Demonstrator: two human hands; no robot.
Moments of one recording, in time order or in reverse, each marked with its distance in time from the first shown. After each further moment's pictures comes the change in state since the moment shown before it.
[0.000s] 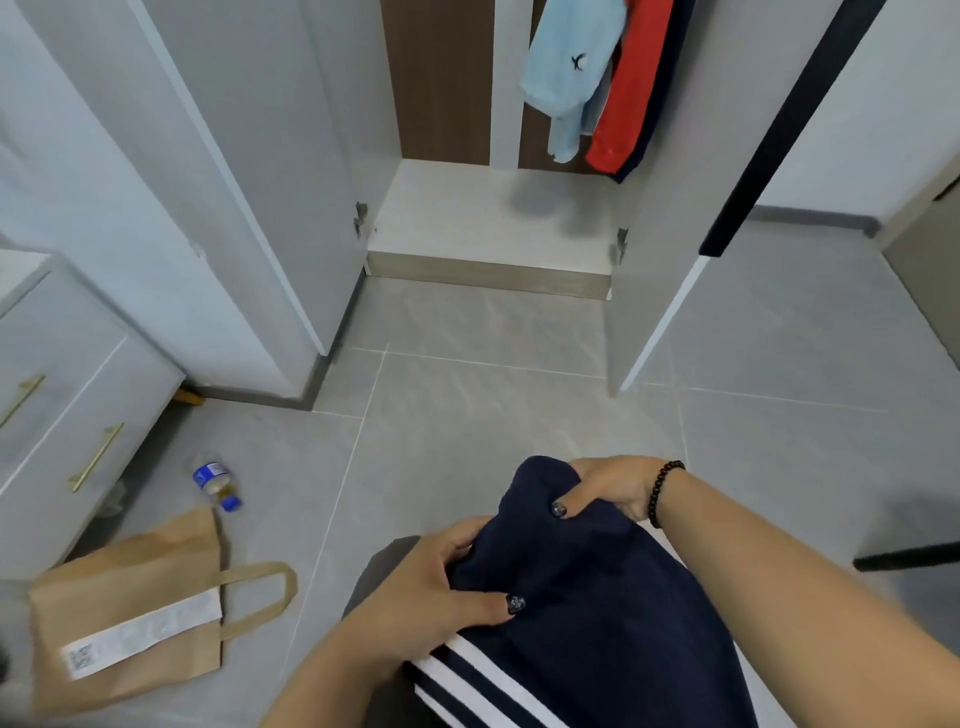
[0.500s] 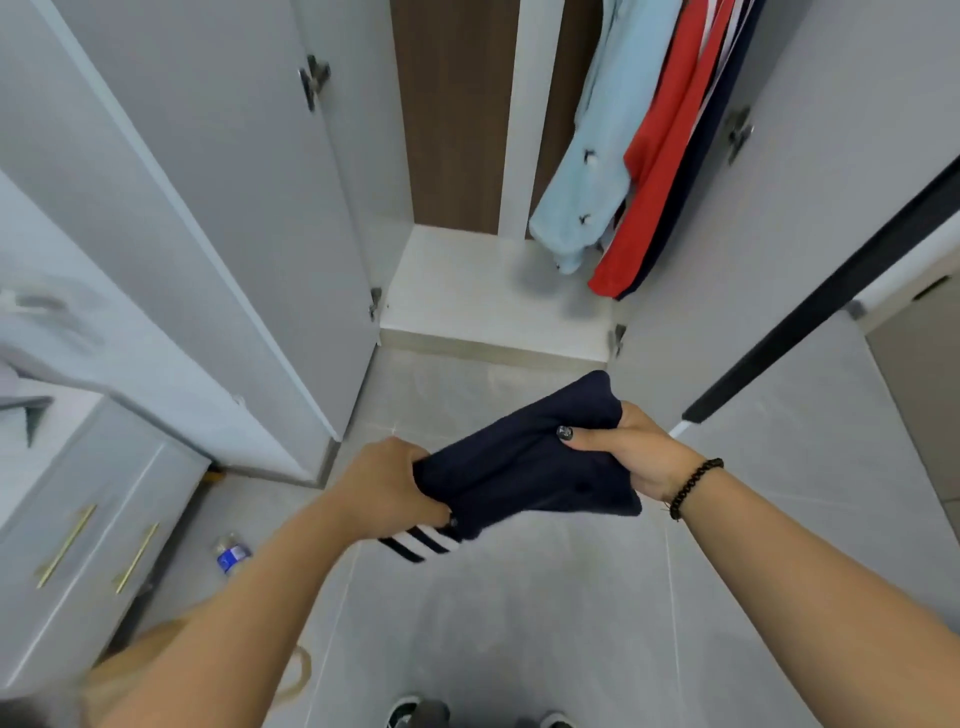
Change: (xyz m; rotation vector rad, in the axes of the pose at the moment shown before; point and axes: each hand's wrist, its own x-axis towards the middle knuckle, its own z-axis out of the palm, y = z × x) left_hand 0.064 0.303 -0.133 0.747 0.260 -0.141; right_hand -0.117 -0.282 -0.017 0.120 0.547 -0.478
